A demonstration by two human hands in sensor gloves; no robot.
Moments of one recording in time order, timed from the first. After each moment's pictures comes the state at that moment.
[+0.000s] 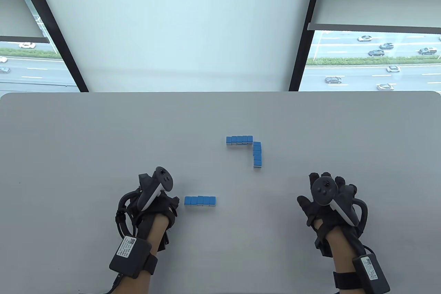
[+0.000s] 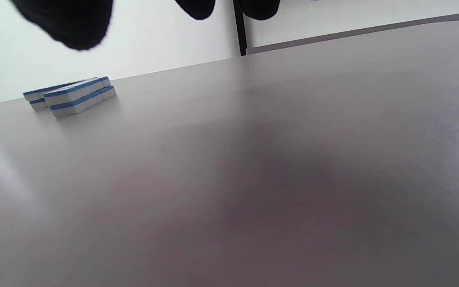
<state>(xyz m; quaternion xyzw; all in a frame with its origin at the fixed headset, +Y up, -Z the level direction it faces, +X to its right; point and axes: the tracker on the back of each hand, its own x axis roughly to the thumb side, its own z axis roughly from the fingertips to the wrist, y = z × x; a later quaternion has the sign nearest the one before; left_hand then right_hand) -0.215 -0.752 -0.367 -0.21 0.17 0.02 0.96 0.242 -0.736 -0.336 -0.09 0.05 0.99 0.10</state>
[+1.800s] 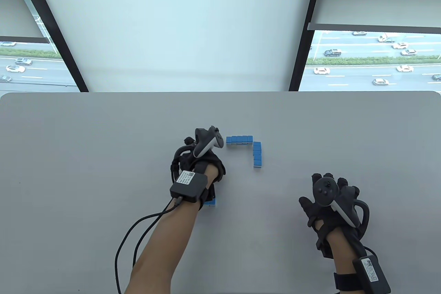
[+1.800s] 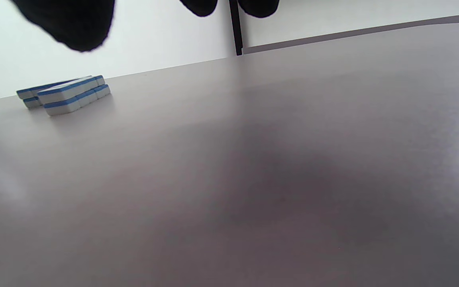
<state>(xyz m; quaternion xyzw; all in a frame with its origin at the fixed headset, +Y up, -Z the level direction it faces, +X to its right) -0.071 -0.746 -0.487 -0.27 0.11 0.00 0.96 0.245 -0.738 -0.334 -0.10 0.05 0.99 0.10</state>
